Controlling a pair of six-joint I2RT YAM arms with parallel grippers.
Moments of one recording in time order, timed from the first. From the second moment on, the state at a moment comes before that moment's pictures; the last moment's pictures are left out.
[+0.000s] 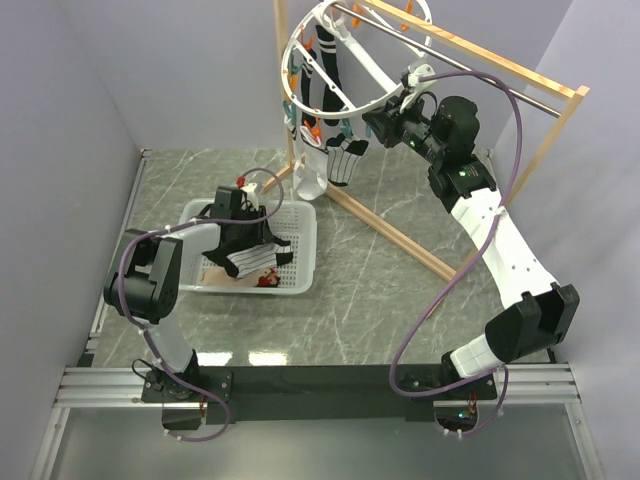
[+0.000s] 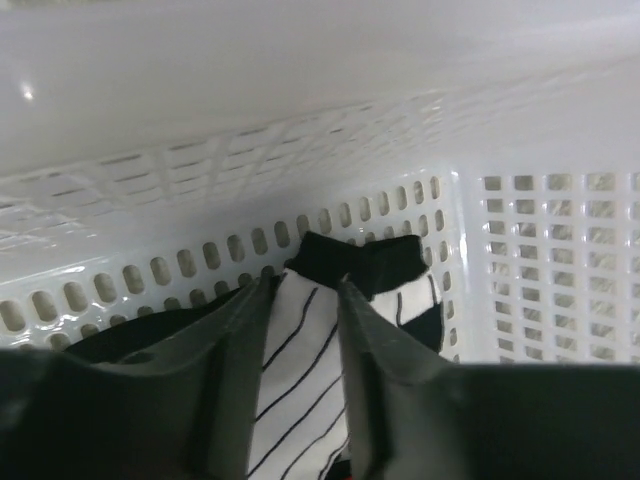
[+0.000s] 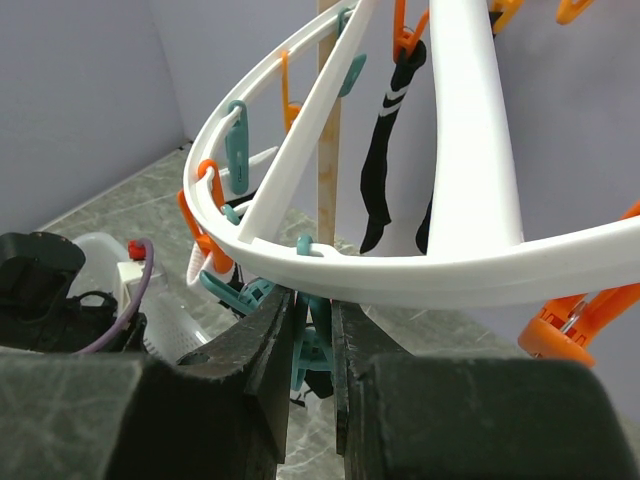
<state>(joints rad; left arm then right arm) -0.25 1.77 0.98 -0.03 0.31 -0.26 0.30 1.49 1.57 -0.03 -0.38 -0.01</state>
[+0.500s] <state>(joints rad) -0.25 1.75 0.92 0.03 0.31 -0.28 0.30 1.48 1.56 -0.04 -0.37 -0.01</state>
